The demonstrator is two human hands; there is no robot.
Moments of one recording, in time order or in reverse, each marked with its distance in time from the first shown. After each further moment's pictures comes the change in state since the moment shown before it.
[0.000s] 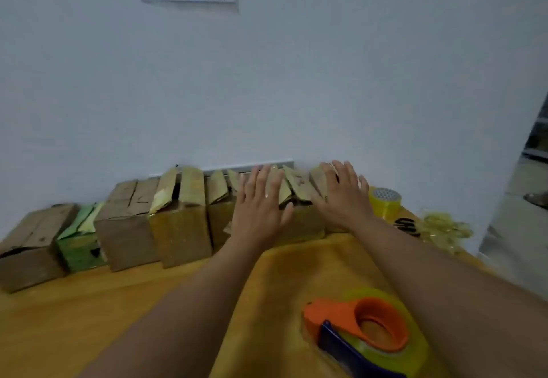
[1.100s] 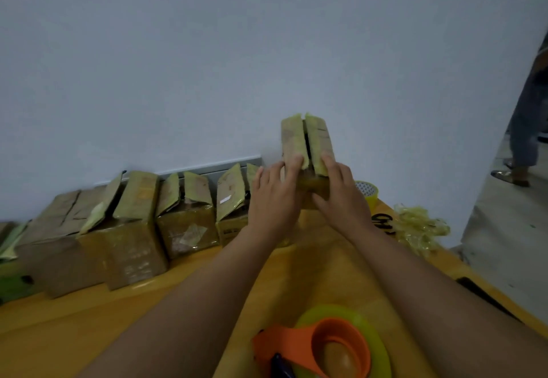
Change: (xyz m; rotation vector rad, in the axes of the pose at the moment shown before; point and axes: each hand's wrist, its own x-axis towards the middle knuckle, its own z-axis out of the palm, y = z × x) left_hand 0.068 0.095 0.050 -0.195 0.084 0.071; right_hand 0.009 0.081 0.011 0.278 0.177 0.013
